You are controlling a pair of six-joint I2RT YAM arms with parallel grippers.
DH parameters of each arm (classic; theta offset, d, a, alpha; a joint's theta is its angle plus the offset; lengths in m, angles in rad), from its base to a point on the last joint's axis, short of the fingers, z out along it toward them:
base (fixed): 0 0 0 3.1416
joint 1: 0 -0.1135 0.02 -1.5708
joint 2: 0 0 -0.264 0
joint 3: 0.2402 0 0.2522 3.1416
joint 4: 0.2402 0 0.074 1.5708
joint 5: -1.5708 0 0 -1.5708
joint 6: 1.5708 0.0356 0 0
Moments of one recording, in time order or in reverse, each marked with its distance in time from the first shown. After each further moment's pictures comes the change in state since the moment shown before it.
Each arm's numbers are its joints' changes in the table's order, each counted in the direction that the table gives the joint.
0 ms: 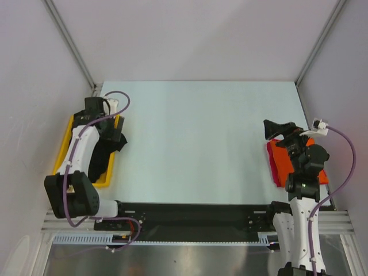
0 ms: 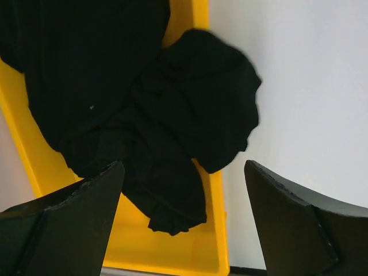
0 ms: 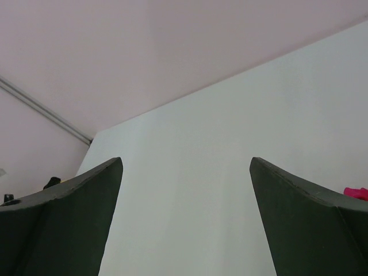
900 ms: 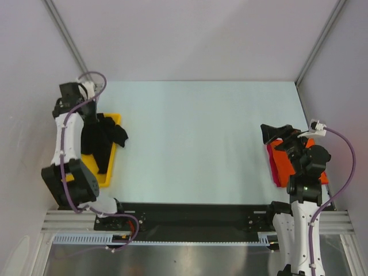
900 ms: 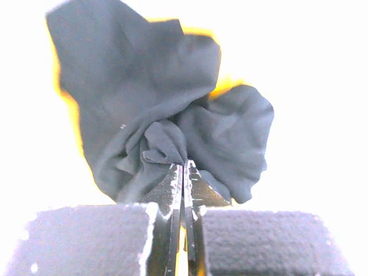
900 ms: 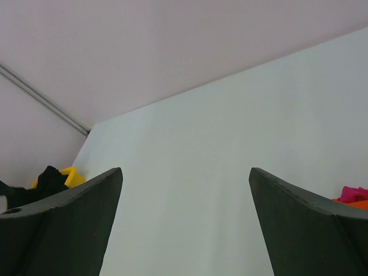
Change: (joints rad) left arm -0.198 -0.203 0.192 0.005 -0.121 -0.075; right arm 0.000 0.021 0.044 0.135 0.070 -0.065
